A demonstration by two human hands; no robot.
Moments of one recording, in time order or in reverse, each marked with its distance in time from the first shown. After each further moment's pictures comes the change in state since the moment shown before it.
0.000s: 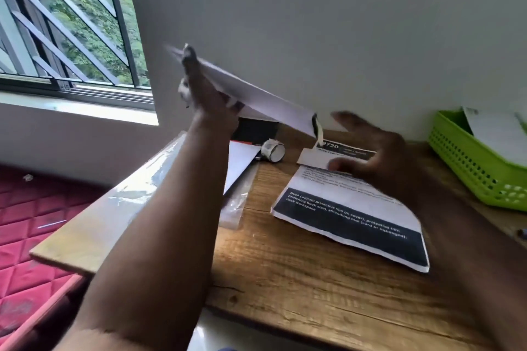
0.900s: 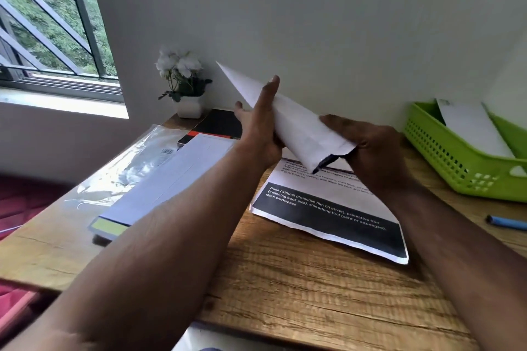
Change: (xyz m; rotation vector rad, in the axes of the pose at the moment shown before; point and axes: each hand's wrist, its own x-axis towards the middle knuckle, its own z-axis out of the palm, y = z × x) left_hand -0.055 -0.099 0.017 0.116 -0.233 -0.373; right_hand -0.002 0.034 0.014 -0.171 0.284 -0.216
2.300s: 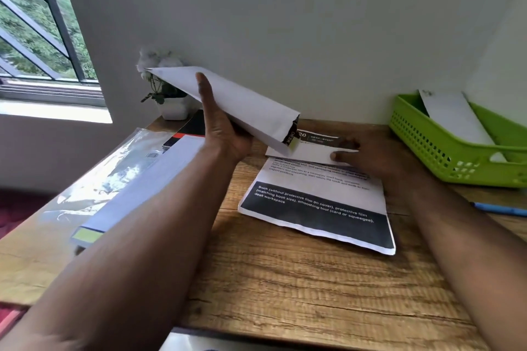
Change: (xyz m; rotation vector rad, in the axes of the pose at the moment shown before) left_hand 0.016 0.013 -0.027 -0.218 -0.194 0.079; right_hand -0.007 0.059 -0.023 -0.301 -0.571 0.678
